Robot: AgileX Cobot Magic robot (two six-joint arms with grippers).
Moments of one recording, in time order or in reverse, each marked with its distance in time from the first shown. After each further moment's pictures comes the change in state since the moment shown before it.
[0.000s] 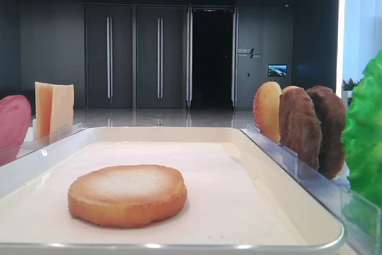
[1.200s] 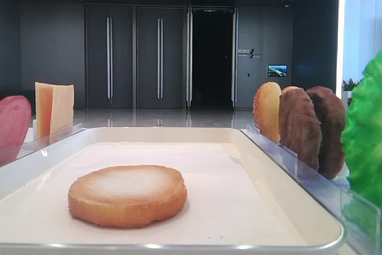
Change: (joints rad) left arm 0.000 -1.020 0.427 -0.127 0.011 0.001; right arm 0.000 0.000 0.000 0.000 0.000 0.000
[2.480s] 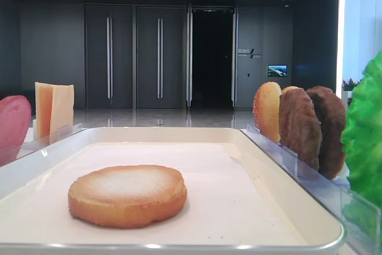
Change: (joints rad) left arm 0.000 -0.017 0.182 -0.018 -0.132 0.032; right arm 0.000 0.000 0.000 0.000 0.000 0.000
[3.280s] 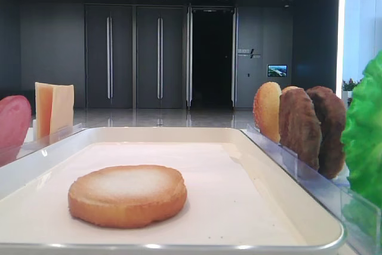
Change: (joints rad) left arm 0.000 0.000 0.000 0.000 0.000 0.000; right arm 0.000 0.000 0.000 0.000 0.000 0.000
